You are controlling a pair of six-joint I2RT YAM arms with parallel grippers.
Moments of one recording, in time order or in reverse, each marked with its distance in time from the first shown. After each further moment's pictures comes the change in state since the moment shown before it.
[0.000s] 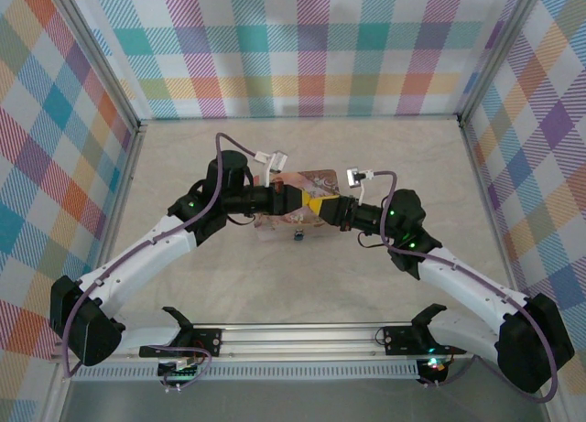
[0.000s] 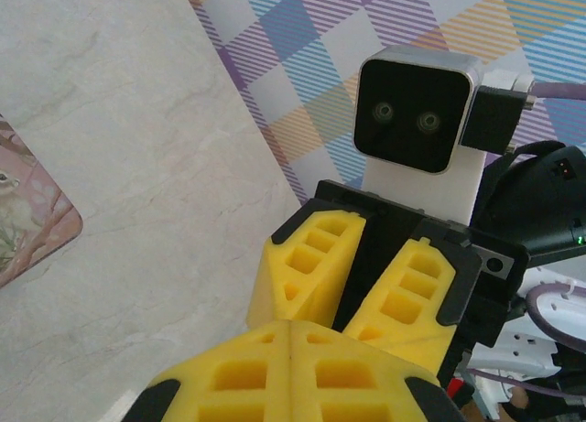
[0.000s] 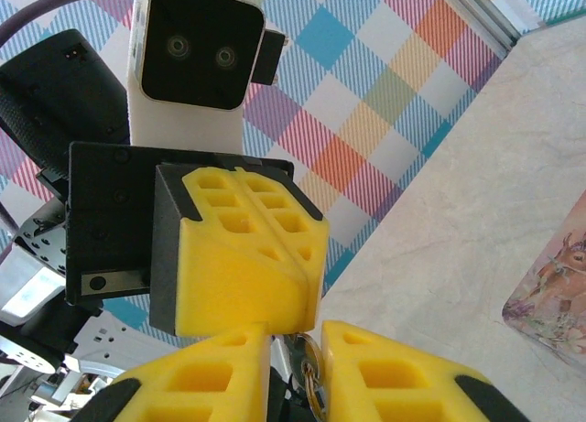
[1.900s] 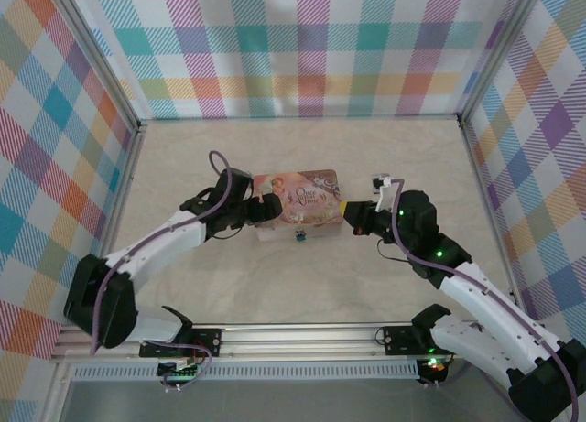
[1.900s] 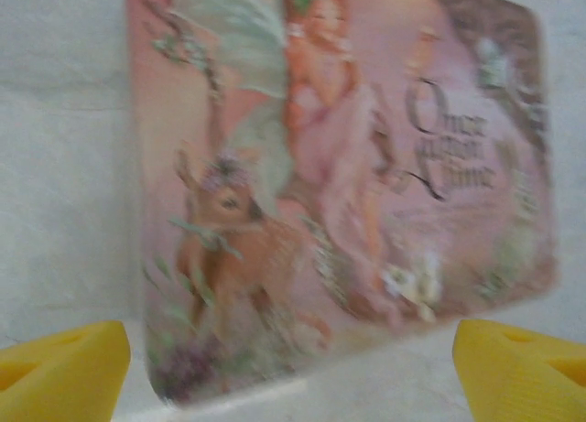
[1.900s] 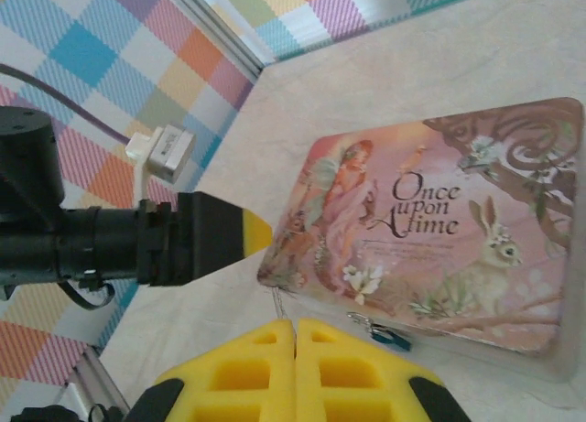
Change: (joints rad) left arm 0.134 0.148 -0.145 -0.220 -0.556 0.012; right arm -0.033 -0.224 0.093 -0.715 0.410 -0.312
